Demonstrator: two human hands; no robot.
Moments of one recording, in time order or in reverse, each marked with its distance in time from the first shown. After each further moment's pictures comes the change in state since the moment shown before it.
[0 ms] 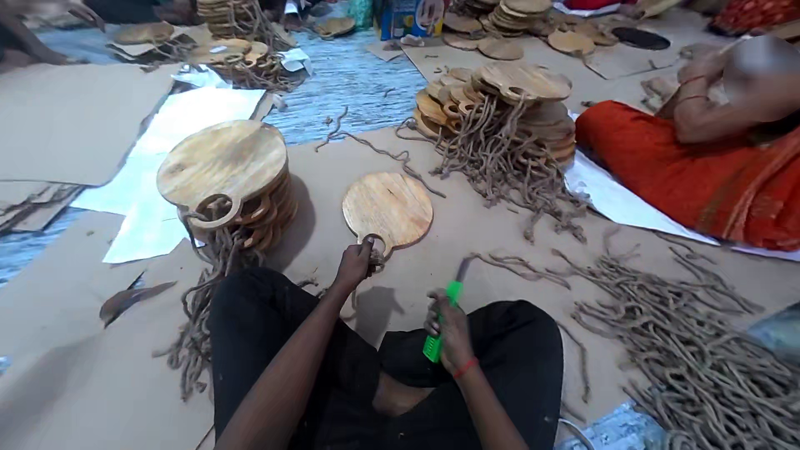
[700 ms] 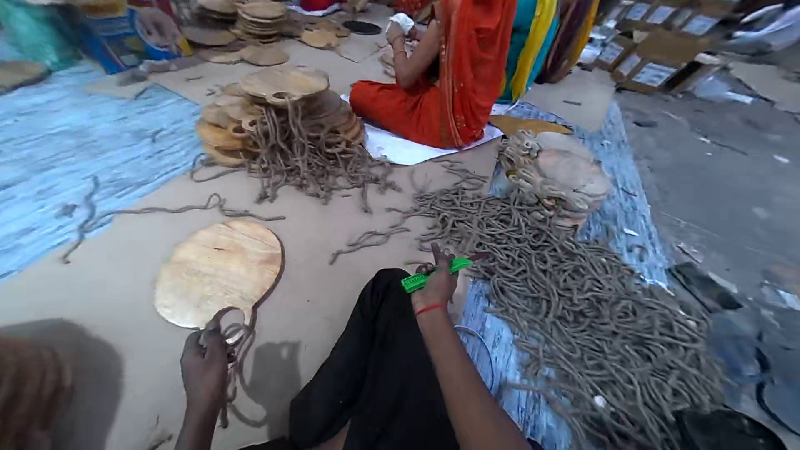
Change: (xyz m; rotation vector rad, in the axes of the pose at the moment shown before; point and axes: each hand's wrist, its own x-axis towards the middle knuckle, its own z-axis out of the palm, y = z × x) left_hand 0.012 -0.004 0.017 -0.003 0.193 0.132; right_hand 0.008 -0.106 -0.106 0.659 1.031 -0.501
